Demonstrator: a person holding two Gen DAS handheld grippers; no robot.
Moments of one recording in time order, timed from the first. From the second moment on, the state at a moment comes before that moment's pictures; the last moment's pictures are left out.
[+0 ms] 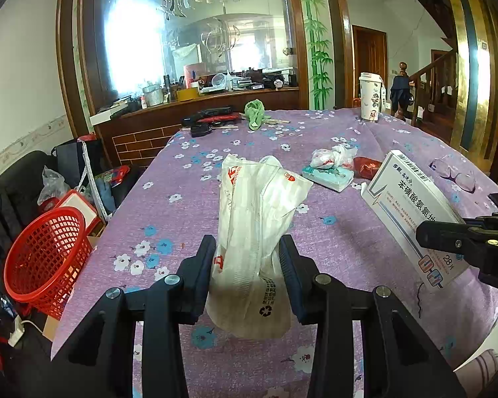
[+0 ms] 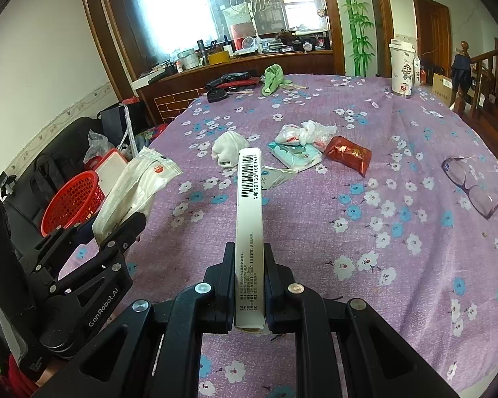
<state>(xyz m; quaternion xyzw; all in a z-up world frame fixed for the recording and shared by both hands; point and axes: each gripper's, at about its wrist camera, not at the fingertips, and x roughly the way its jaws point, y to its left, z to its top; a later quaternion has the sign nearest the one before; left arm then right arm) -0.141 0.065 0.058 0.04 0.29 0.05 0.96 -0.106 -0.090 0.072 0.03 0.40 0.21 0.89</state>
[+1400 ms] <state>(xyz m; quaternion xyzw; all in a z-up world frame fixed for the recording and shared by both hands) -0.149 0.090 0.055 0.03 0.29 0.07 0.96 -0.103 -0.066 0.067 0.01 0.41 0.22 0.88</state>
